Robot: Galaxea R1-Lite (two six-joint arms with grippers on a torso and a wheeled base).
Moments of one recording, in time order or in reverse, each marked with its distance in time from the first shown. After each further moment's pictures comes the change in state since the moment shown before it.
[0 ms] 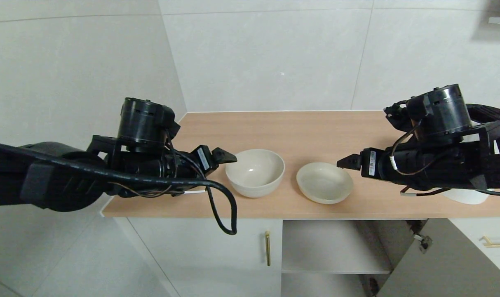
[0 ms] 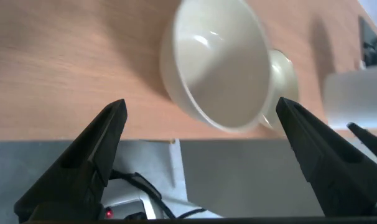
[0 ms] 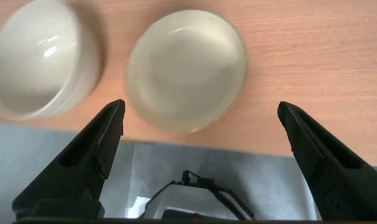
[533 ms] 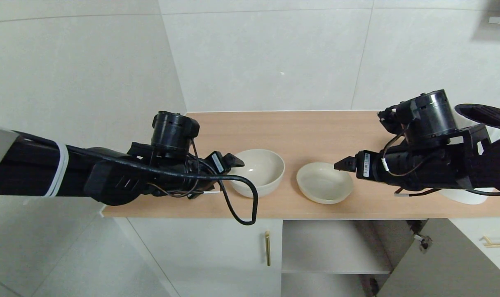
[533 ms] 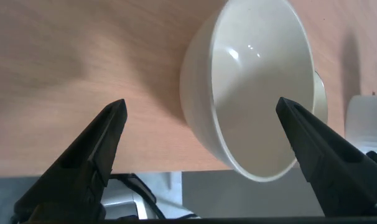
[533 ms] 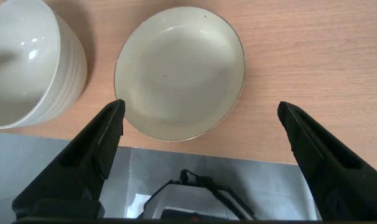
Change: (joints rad) left arm -0.007 0.136 -0.057 -0.037 0.037 -0.070; right arm -0.005 0.038 -0.011 -0.005 0.000 0.001
